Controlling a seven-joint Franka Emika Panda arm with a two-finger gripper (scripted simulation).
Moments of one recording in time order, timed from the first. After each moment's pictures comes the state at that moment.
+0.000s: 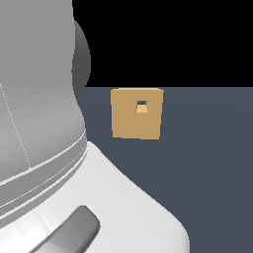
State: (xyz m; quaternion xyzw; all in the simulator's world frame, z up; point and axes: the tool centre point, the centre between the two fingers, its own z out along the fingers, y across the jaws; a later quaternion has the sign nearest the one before) arm -0.065 -0.247 0.018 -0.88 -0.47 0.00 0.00
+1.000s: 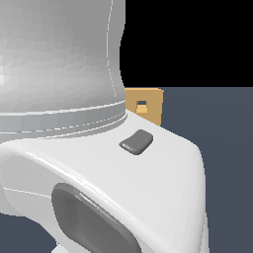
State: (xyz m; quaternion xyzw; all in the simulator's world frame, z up) arm -0.045 -0.217 0.032 -0.87 -0.50 0.00 0.00
